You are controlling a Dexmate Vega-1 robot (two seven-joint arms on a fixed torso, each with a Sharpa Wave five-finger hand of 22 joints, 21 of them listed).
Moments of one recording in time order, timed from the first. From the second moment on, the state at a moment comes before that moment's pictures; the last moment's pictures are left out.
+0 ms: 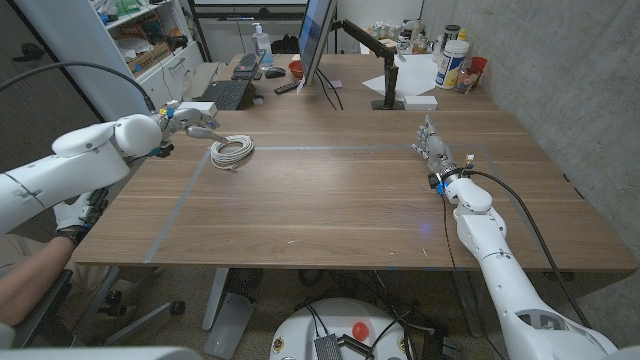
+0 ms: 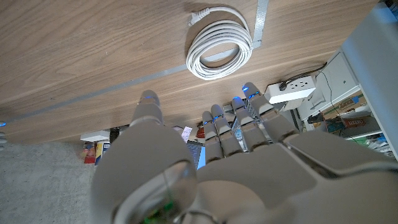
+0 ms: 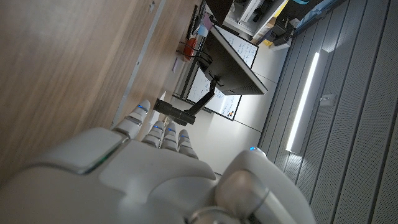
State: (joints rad) left arm 0.76 1.27 0.41 -1.90 0.13 0.48 -0.19; left_hand 0.69 -0.06 0.18 -0.14 0.24 0.30 -0.09 0.25 0.20 0.32 -0.17 0.30 0.27 0.32 -0.05 0.23 0.21 0.42 -0.03 0.25 0.19; right arm -0.89 -0.14 0.06 -1.32 0.11 0.14 0.23; right_hand 0.13 0.04 -0.06 0.07 0.25 -0.05 0.04 0.19 0.19 -0.03 0.06 0.19 0.19 -0.07 0.02 0.19 0.19 0.13 0.04 0.18 0.17
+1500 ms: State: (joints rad) left arm 0.70 1.22 0.45 -1.81 0.19 0.44 -0.27; left_hand 0.69 -0.06 0.18 -0.13 0.24 0.32 -0.09 0.25 0.21 0.34 -0.17 0.30 0.28 0.33 -0.04 0.23 0.21 0.43 -0.02 0.25 0.19; right arm -0.88 -0.13 0.06 -1.31 0.10 0.12 0.22; right_hand 0.13 0.04 -0.06 0.07 0.25 -0.06 0.04 0.19 0.19 -0.05 0.05 0.19 0.19 -0.08 0.02 0.19 0.19 0.13 0.04 0.18 0.17
